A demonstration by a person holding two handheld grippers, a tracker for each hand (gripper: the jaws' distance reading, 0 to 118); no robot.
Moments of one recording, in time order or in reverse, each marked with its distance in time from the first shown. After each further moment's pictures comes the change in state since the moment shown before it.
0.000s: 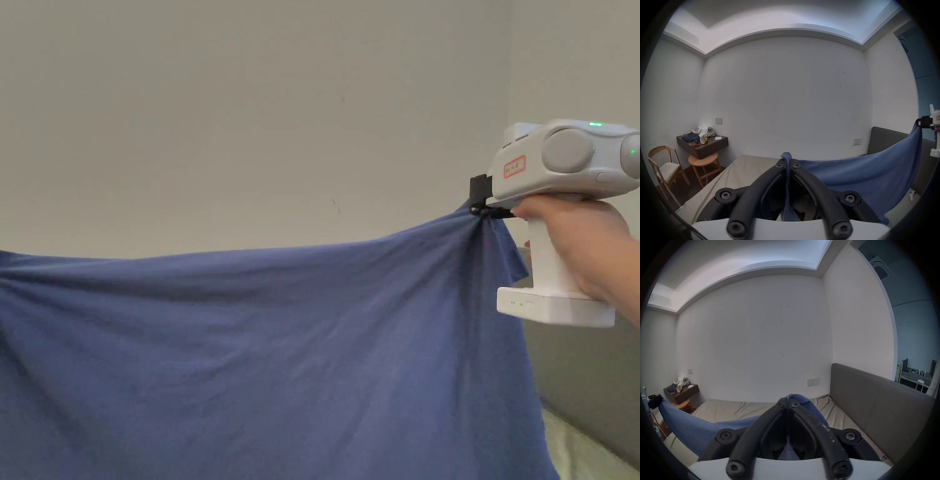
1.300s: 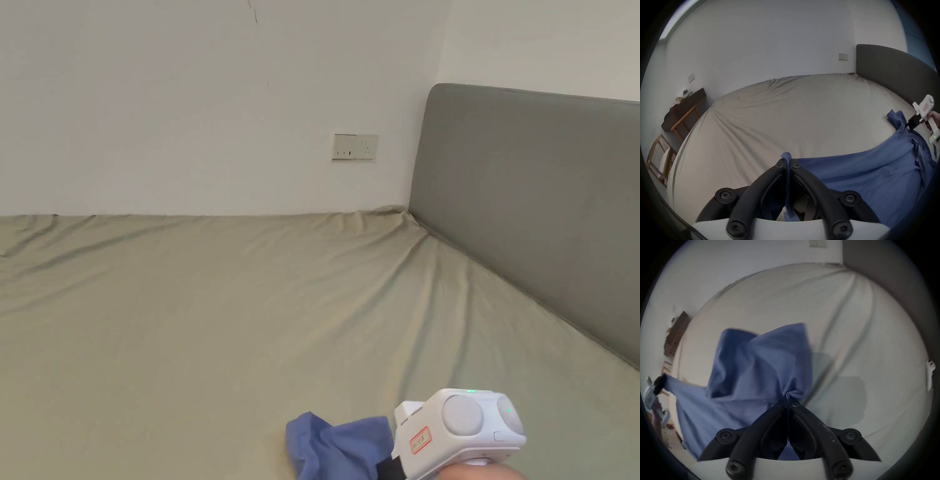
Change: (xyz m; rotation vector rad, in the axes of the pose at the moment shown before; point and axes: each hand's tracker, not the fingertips) left arm 0.023 -0.397 0.013 -0.584 -0.136 -0.224; right arm 0.058 -0.516 -0.061 -1.093 0.197 -0.099
